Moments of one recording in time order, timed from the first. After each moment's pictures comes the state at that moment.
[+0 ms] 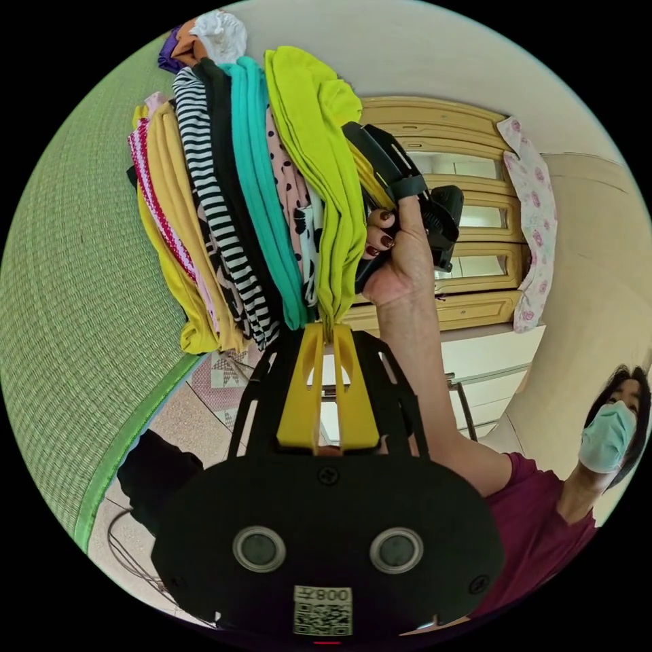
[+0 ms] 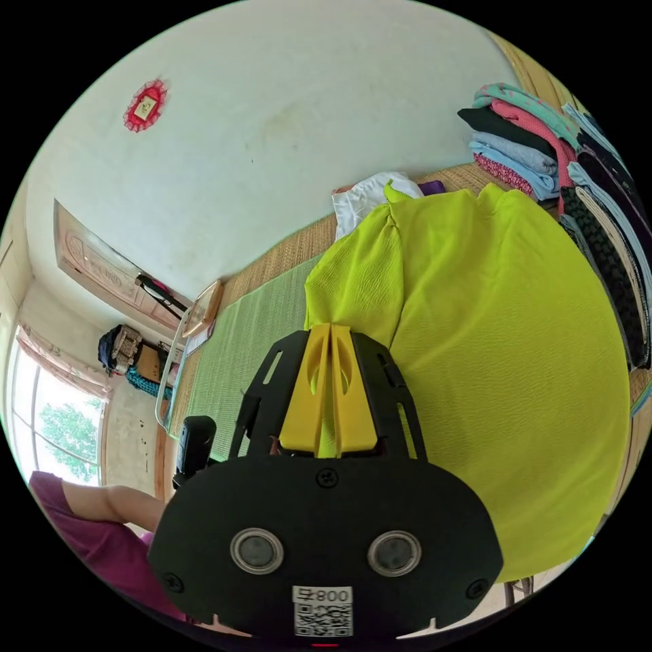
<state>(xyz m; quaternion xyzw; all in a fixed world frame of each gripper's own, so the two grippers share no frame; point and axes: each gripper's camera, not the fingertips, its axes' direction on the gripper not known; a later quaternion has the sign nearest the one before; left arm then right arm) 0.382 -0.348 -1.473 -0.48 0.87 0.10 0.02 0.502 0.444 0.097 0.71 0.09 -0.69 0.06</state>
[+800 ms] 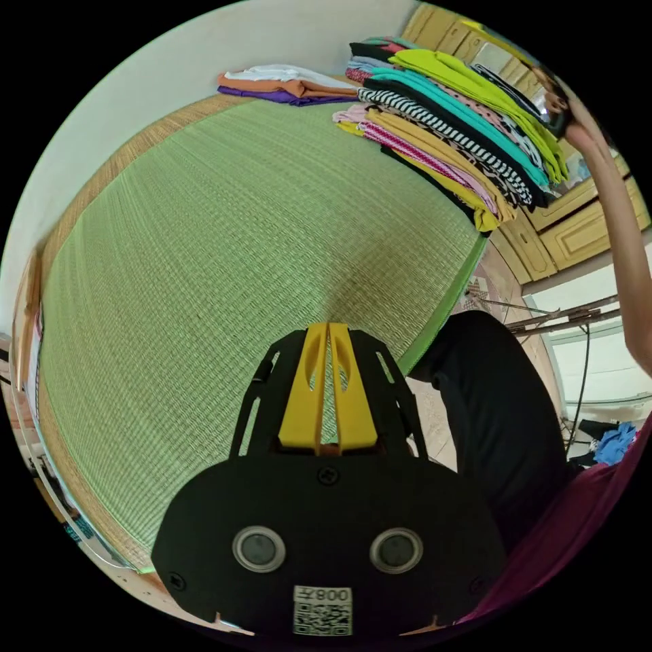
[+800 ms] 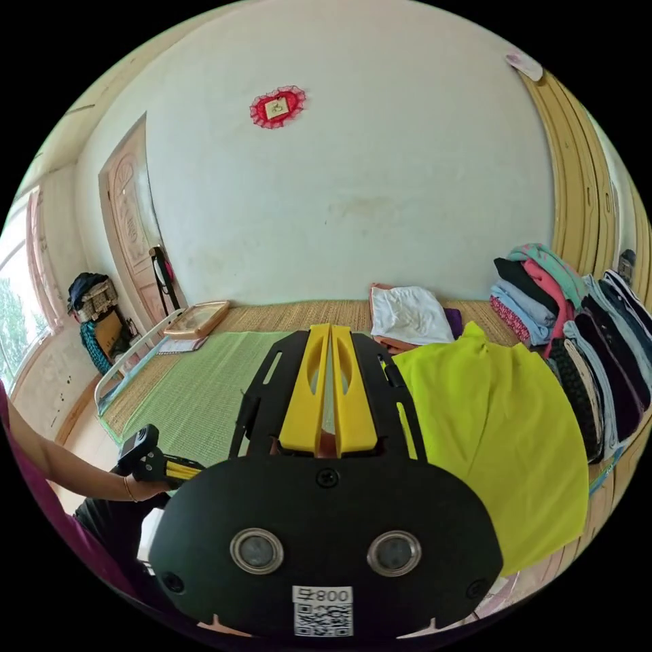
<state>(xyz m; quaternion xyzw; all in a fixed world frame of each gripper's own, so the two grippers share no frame) 0.205 -0.245 -1.312 -0.26 0.76 0.40 0.43 0.519 0.361 0.290 0.74 0.11 -0.63 -0.21</state>
